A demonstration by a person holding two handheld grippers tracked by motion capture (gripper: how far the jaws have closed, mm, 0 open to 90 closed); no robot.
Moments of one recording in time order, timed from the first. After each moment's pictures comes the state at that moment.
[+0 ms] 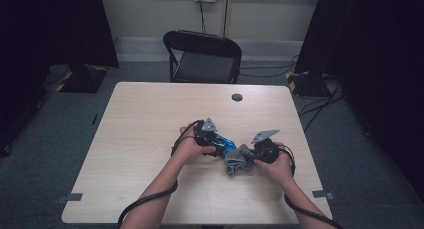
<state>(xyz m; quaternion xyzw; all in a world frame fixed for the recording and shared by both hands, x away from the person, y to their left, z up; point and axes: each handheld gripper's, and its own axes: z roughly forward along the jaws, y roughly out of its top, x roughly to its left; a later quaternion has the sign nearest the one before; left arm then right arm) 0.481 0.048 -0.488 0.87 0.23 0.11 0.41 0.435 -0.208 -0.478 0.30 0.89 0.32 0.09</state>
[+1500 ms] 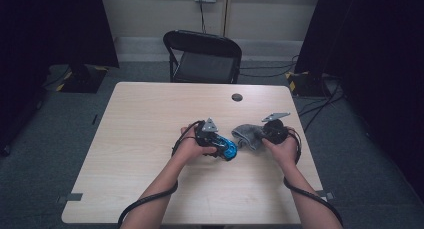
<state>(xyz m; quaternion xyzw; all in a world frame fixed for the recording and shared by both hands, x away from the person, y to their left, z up) 0.480 0.045 -0.488 0.87 0.23 0.11 0.42 0.481 -0.236 -0.456 0.41 0.84 0.30 0.18</state>
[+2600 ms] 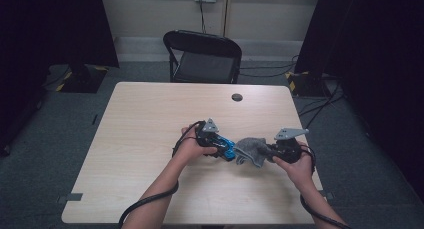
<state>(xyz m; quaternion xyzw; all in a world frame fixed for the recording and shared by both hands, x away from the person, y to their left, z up) 0.479 0.043 -0.489 0.87 0.23 0.11 0.42 0.409 -0.255 -0.440 0.32 0.85 0.40 0.13</state>
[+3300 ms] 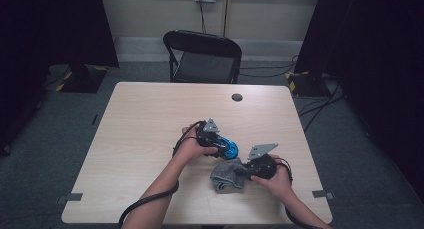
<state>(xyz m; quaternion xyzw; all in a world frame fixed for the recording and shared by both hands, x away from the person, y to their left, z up) 0.478 0.042 -0.488 0.87 0.23 0.11 0.42 0.387 -0.191 -0.477 0.23 0.90 0.38 0.05</state>
